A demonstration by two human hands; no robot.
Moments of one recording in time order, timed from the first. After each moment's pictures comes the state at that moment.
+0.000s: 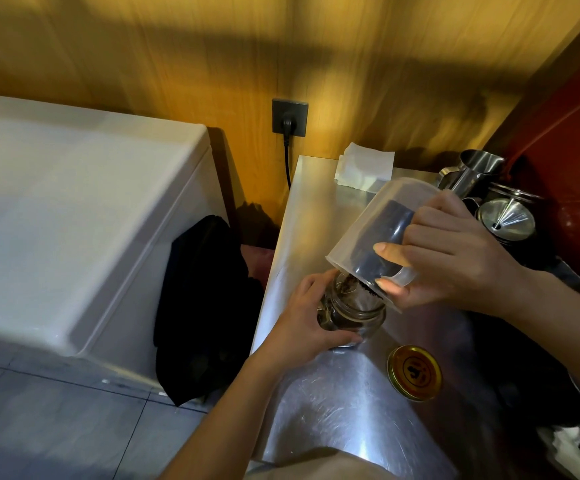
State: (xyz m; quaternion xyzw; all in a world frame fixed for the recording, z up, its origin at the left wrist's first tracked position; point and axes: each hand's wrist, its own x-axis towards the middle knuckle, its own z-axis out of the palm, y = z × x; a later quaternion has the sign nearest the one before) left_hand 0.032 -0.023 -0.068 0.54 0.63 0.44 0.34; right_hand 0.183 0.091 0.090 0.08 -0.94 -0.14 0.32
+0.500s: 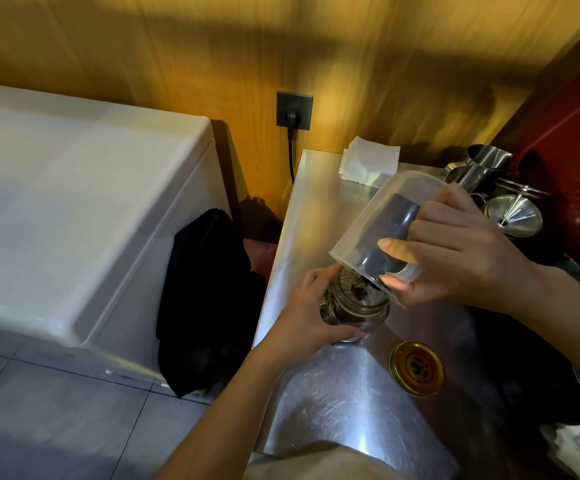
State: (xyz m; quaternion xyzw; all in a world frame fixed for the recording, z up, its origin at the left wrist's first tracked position) left_hand 0.033 -0.024 -0.065 0.54 0.64 0.43 0.34; right_hand 0.183 0.092 0.091 0.09 -0.94 -0.13 0.31
